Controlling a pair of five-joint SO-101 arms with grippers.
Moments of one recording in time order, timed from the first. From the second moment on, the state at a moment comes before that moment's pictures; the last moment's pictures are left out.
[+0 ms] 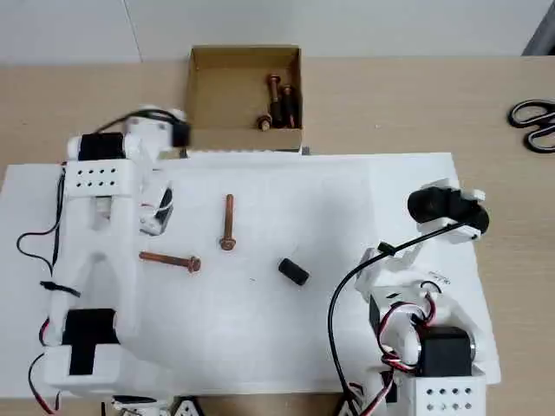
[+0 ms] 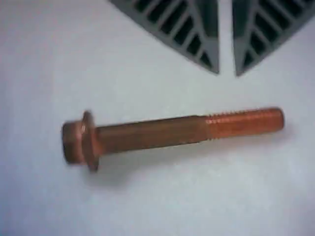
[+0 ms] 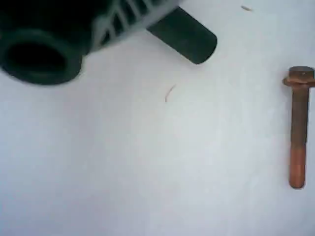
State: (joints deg) left arm -7.0 3.7 2.2 99.1 -22.5; right arm -5.1 -75.3 56.4 76.3 -25.7
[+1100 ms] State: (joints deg) left arm 0.4 6.5 11.7 98.9 -77.1; right arm -5.1 -75.8 59.3 74.6 -19.5
